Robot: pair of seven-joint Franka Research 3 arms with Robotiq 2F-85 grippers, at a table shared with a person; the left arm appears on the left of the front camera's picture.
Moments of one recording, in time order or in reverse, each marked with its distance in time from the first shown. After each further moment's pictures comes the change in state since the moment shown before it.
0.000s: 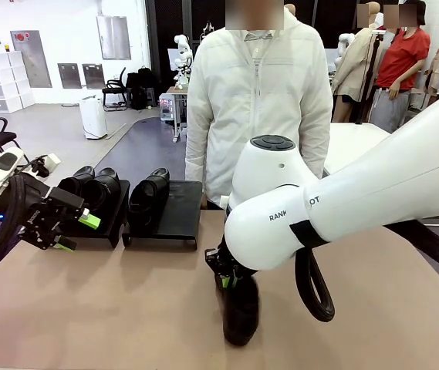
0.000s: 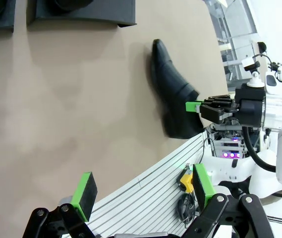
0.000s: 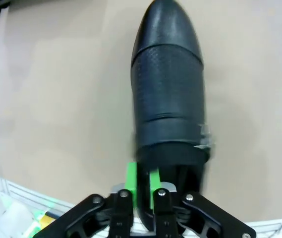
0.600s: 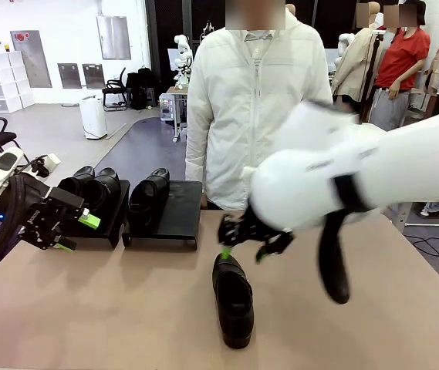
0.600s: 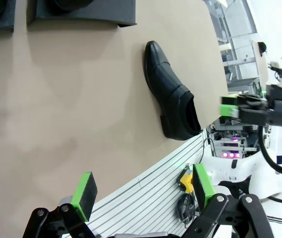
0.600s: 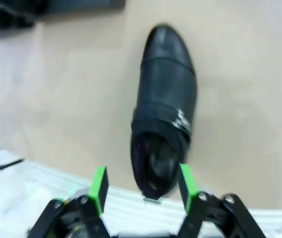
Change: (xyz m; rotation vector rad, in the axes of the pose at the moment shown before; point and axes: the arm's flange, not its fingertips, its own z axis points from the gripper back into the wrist) left arm 0.000 0.000 0.000 0.000 0.000 0.001; right arm -0.007 -0.042 0.083 0.156 -0.033 0.000
